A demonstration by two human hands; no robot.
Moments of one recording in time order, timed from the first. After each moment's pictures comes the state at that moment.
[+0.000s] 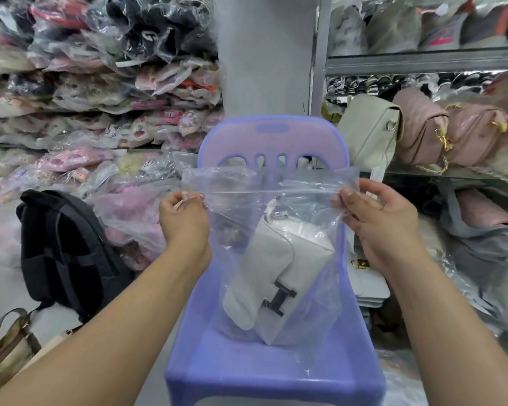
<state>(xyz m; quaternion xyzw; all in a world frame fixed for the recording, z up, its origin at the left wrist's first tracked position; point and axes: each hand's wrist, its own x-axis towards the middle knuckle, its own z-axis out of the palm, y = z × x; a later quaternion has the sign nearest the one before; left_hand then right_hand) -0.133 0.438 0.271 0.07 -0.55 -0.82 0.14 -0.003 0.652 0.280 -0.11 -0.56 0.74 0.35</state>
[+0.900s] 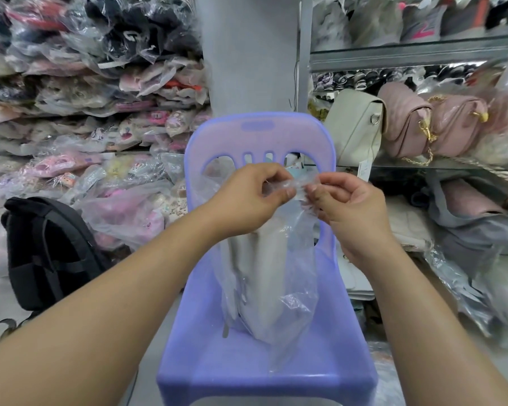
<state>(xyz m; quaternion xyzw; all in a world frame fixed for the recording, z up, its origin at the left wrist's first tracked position) -0.104 0.488 0.318 -0.46 -0.80 -0.38 0.09 -0.004 0.637 0.284 -0.07 -0.62 0.70 0.35</state>
